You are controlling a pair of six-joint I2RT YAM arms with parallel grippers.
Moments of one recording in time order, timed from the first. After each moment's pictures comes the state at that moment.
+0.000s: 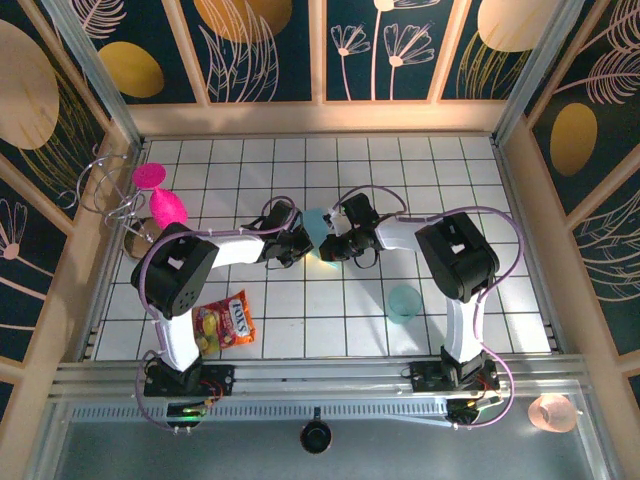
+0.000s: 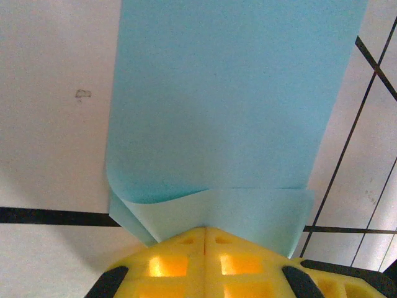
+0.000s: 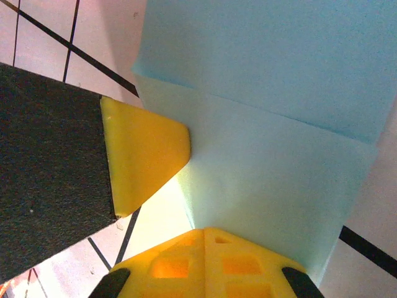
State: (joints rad) left arm -0.60 1.88 0.98 -0.04 0.20 -1.15; right arm 0.59 1.96 1.08 -0.16 -0.58 0.30
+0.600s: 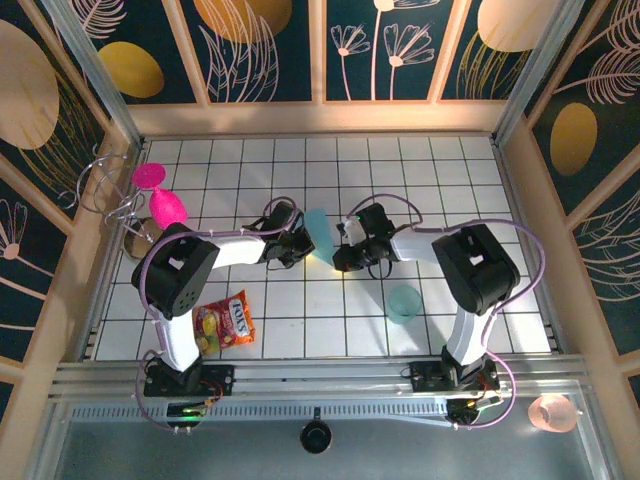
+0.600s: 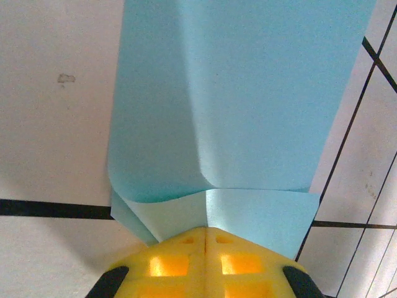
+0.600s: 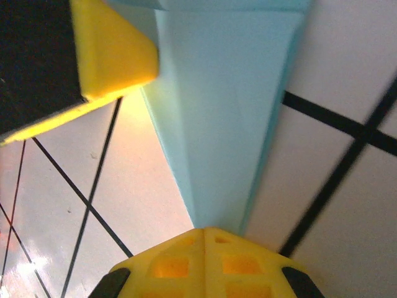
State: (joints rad) left arm -0.60 1.88 0.98 -0.04 0.20 -1.15; right arm 0.54 1.81 0.88 -0.13 -0.55 0.26
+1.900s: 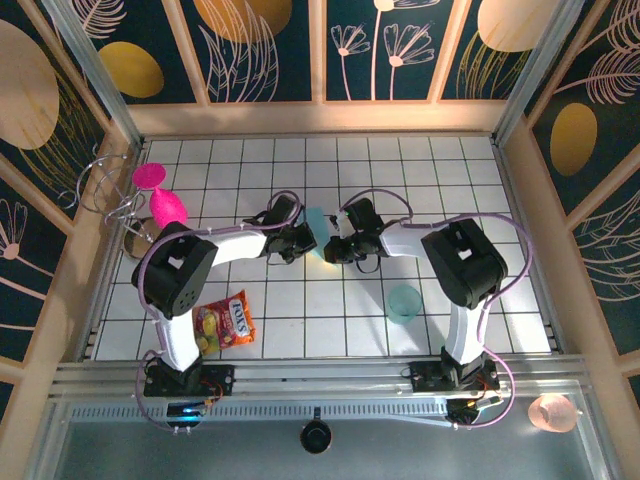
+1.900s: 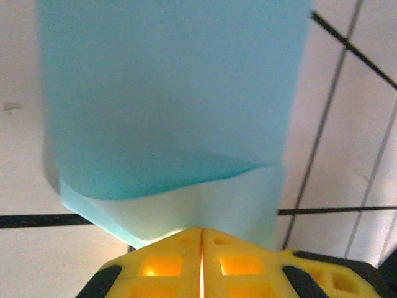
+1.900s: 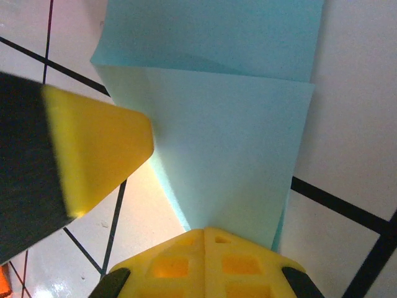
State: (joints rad) left arm -0.60 1.88 1.04 -0.11 0.23 -1.04; right arm 0.60 1.90 0.99 -0.10 -0.48 0.42
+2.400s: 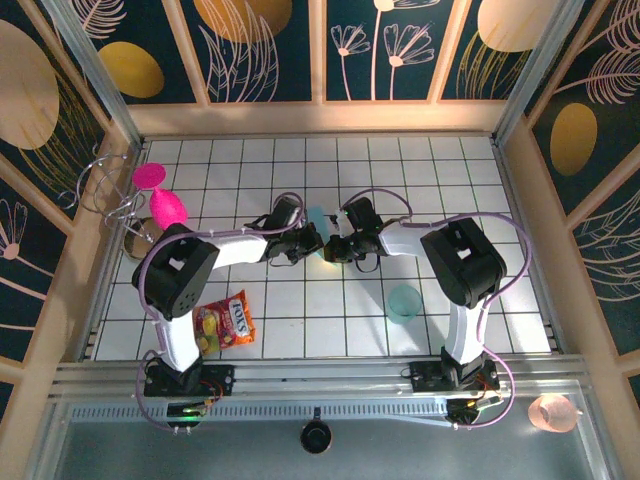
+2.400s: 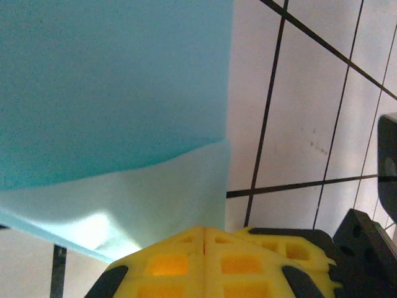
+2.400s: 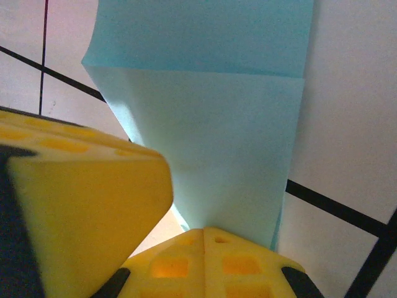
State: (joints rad) left arm -0.62 1.89 1.01 0.01 0.30 -1.03; right arm 0.60 1.90 1.00 -0.11 -0.48 0.45
